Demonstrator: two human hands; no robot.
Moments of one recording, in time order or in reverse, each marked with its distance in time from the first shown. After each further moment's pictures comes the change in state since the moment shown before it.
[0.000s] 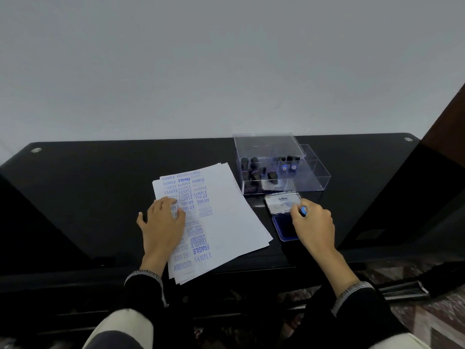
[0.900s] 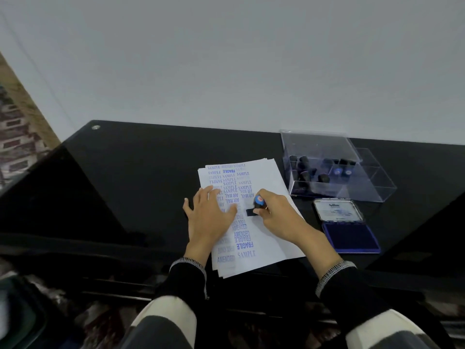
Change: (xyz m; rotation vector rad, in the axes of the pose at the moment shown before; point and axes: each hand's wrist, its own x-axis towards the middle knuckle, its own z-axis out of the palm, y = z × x) left_hand 0.000 0.001 -0.002 0.046 -0.028 -0.014; right_hand -0.009 -0.116 0.080 0.180 -0.666 -0.520
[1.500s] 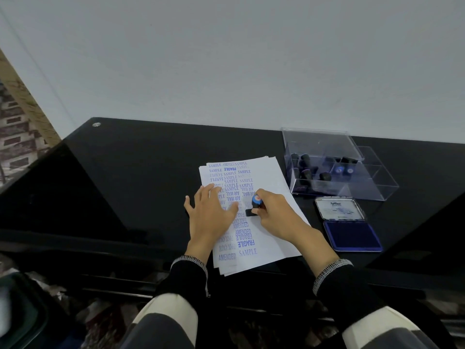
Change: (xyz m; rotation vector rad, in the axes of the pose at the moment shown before) left_hand 0.002 -0.001 0.003 0.002 0.017 0.009; right_hand 0.002 -0.004 0.006 -0.075 -0.019 0.020
